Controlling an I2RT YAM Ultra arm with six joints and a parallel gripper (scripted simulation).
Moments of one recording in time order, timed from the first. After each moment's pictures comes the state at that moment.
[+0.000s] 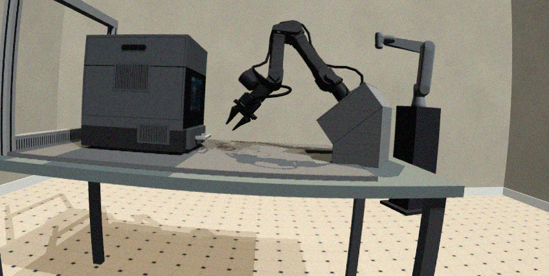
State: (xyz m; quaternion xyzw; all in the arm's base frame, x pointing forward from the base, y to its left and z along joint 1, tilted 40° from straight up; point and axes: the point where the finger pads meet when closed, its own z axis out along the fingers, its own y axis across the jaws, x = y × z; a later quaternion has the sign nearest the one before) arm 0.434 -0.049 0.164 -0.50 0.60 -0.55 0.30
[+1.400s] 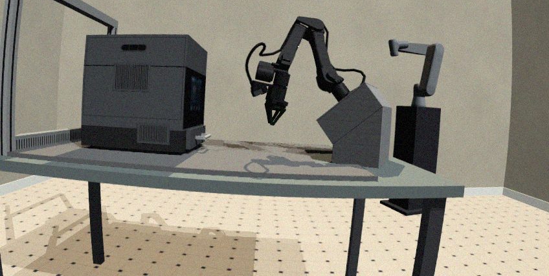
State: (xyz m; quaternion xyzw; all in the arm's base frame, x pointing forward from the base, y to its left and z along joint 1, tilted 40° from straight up) arm 0.294 -0.041 0.095 -0.06 0.90 -0.28 0.33
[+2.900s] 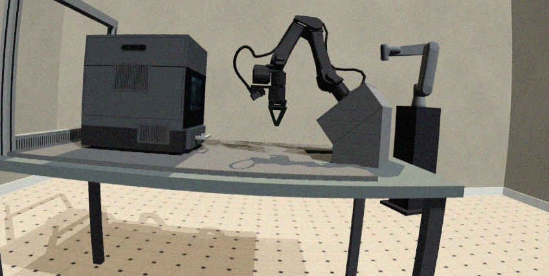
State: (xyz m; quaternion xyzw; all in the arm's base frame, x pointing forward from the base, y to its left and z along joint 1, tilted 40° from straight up) arm 0.279 -0.040 0.081 0.06 0.94 -0.19 0.28
